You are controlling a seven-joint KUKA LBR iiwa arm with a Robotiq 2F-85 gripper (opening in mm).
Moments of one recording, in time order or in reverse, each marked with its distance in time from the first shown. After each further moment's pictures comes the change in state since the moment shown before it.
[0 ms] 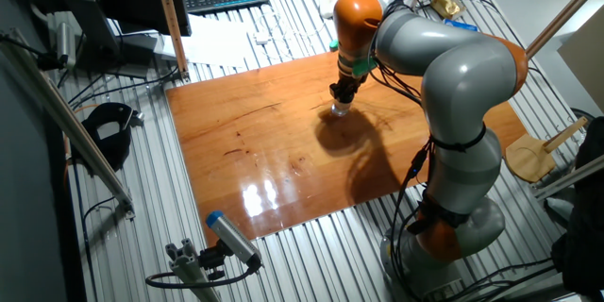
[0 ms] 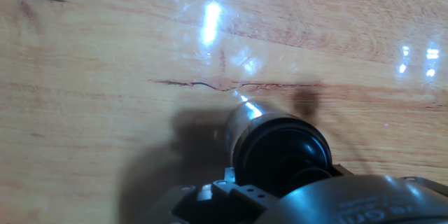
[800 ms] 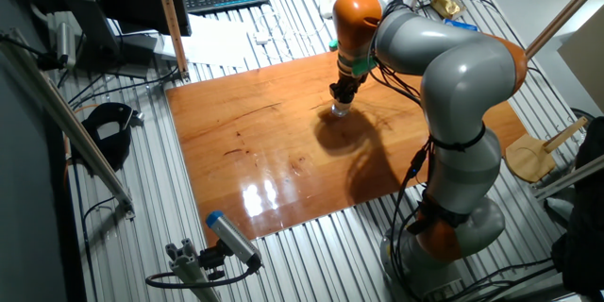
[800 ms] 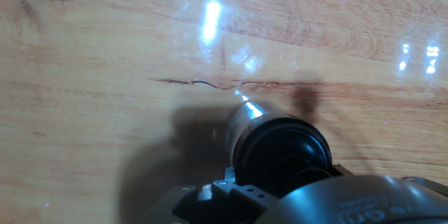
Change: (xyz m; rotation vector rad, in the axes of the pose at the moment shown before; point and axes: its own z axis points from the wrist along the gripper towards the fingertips) arm 0.000 0.001 0.002 -0.002 0.009 0.001
